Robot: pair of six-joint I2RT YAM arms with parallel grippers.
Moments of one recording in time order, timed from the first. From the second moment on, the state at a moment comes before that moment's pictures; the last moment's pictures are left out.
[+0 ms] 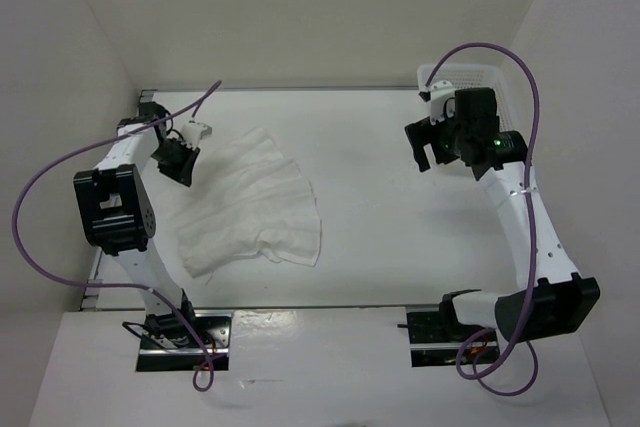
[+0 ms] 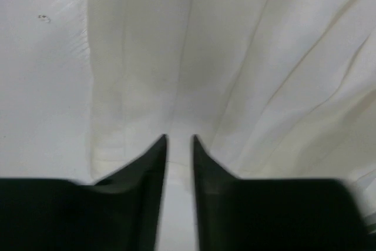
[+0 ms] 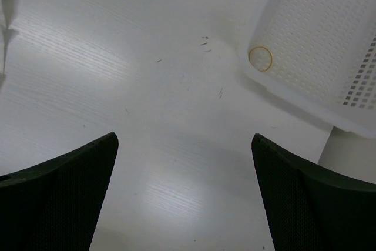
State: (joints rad) left arm 0.23 1.88 1.45 -0.89 0.28 0.70; right arm 0.13 1.26 1.39 -0.85 -0.06 -0.30
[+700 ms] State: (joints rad) left arm 0.25 1.83 1.27 -0.70 -0.04 0.73; right arm 0.11 1.21 1.37 -0.85 -0.12 -0.30
